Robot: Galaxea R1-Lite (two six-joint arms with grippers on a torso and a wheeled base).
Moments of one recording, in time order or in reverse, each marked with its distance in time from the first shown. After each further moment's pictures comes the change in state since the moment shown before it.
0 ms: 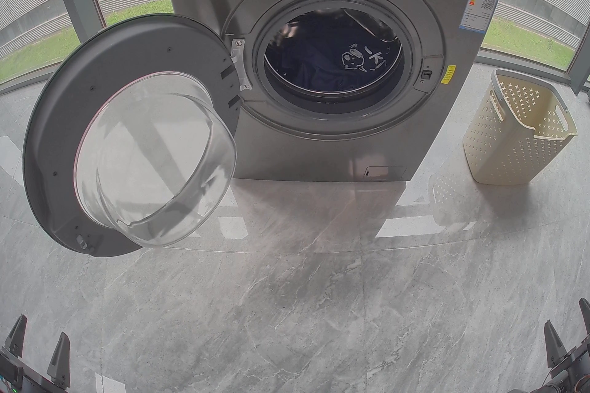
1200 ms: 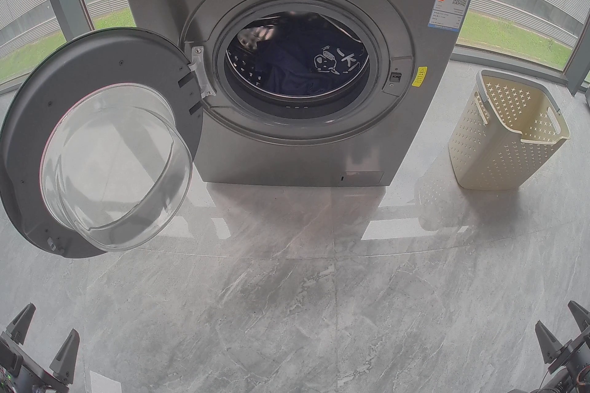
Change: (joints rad) left arm -0.197 0.176 0.000 -0.128 0.042 0.028; right arm 0.165 0.199 0.000 -0.037 -0.112 0.087
